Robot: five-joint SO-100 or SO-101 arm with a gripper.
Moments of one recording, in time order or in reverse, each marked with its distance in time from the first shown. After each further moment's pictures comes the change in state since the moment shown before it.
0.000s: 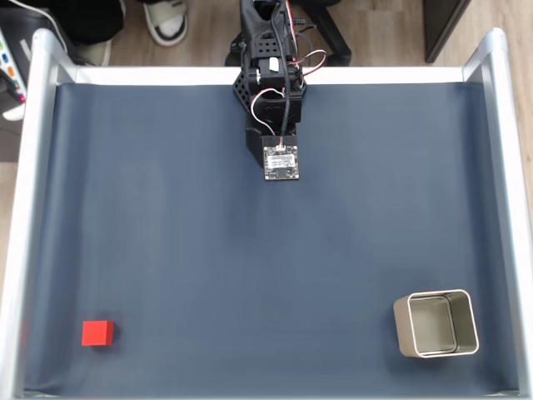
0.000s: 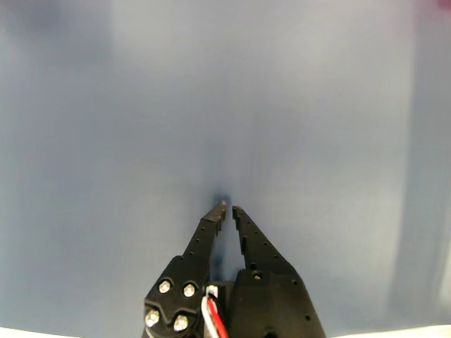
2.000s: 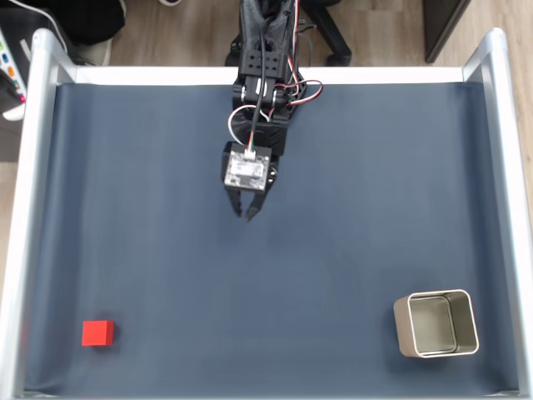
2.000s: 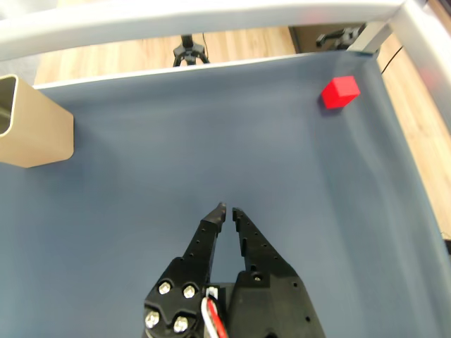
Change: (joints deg) arm 11.8 -44.6 -33.1 -31.7 -0.2
